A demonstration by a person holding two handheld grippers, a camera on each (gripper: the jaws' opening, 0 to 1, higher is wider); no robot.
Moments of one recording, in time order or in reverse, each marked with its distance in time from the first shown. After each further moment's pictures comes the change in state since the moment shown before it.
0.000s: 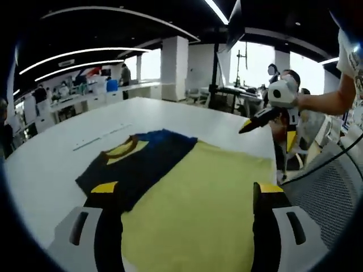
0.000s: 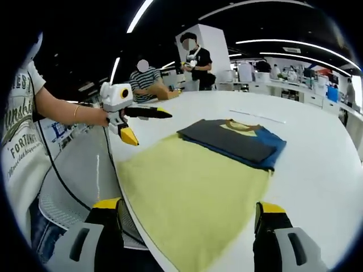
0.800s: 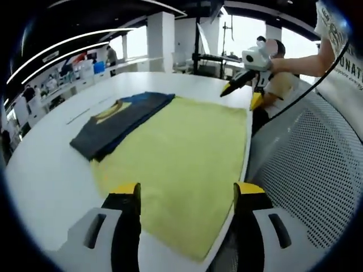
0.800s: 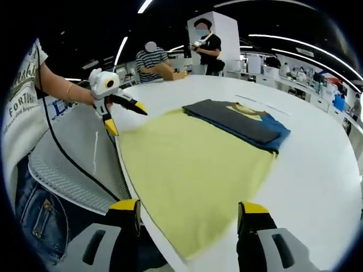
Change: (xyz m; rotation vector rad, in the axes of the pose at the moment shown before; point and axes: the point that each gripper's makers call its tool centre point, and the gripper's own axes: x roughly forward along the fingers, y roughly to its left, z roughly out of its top) left arm -0.050 -0.048 -0.081 0.065 0.214 -0.068; right arm -0.002 0.004 -0.045 -0.114 0.134 -0.015
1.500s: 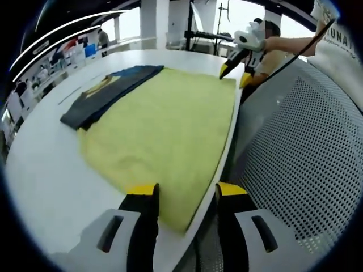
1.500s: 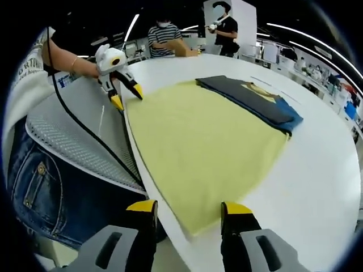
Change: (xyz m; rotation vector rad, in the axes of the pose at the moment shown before) left arm -0.006 -0.021 -0.048 0.006 0.169 -0.045; right arm 0.002 0.009 -0.044 -0.100 0.185 0.035
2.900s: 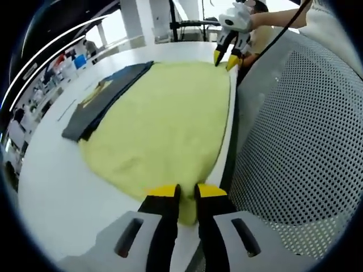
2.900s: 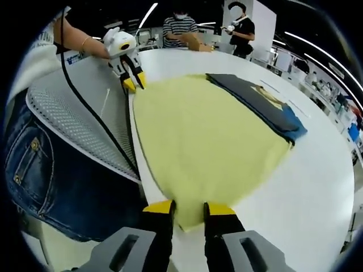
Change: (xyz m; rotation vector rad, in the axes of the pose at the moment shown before) left arm 0.002 0.010 -0.008 0.156 0.072 0.053; right arm 0.004 -0.009 -0.004 -0.128 0.019 -0.027
